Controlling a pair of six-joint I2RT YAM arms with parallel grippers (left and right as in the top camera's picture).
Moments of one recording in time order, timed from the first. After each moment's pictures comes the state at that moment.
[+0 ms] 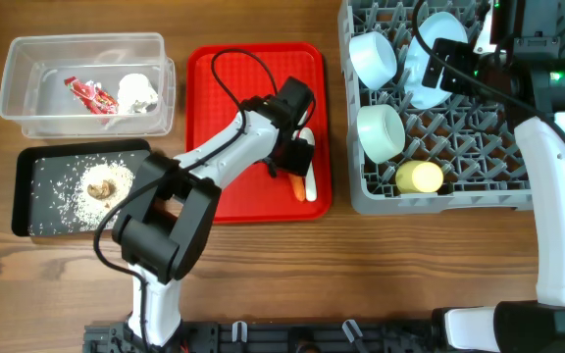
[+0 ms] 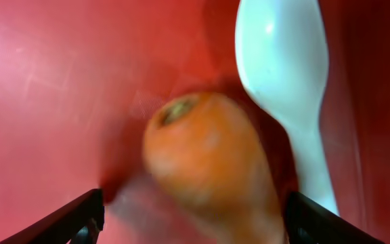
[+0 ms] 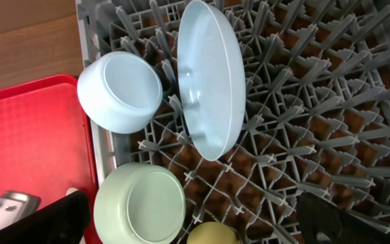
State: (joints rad) left arm -0.57 2.07 1.44 -0.78 0.03 -0.24; right arm 0.04 1.57 1.69 -1.06 0.08 0.22
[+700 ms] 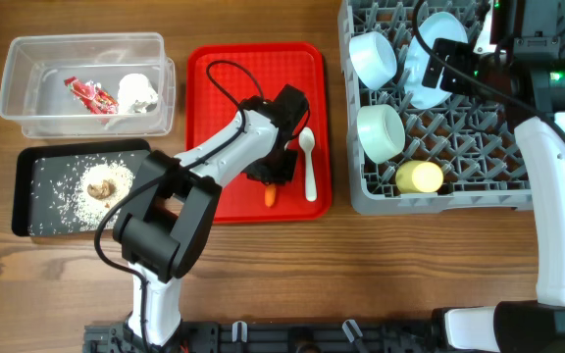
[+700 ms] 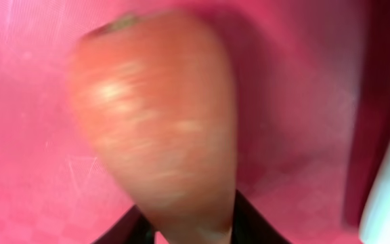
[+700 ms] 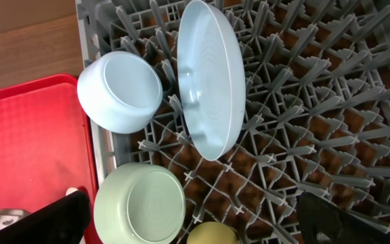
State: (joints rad) left arm -0.56 2.08 1.44 -0.96 0.02 -0.35; right arm 0.04 1.57 1.69 -1.06 0.08 0.22
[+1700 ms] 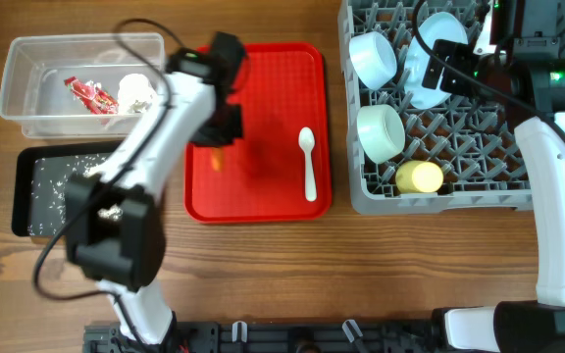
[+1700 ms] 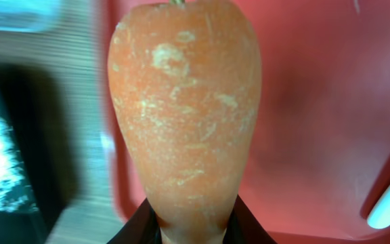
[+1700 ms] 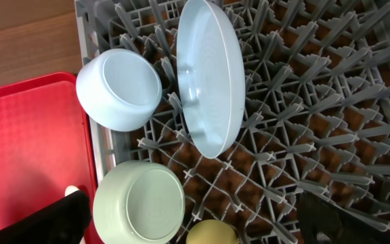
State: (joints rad) left arm -0.30 1.93 1.64 -1.25 -0.09 -0.40; right arm 0.04 1.57 1.69 -1.07 0.08 0.22
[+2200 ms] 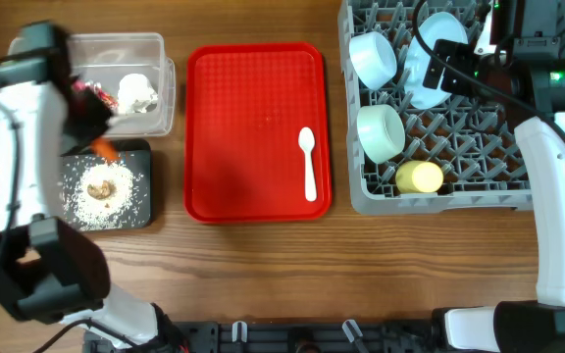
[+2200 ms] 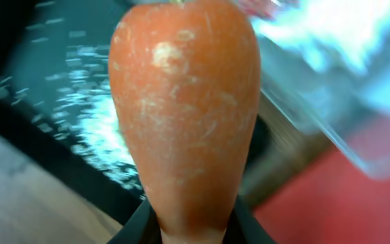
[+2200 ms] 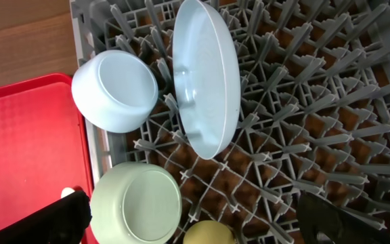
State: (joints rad) left arm 0.29 1.79 1.65 -1.28 -0.11 -0.55; right arm 0.04 1.57 1.69 -1.07 0.09 0.22
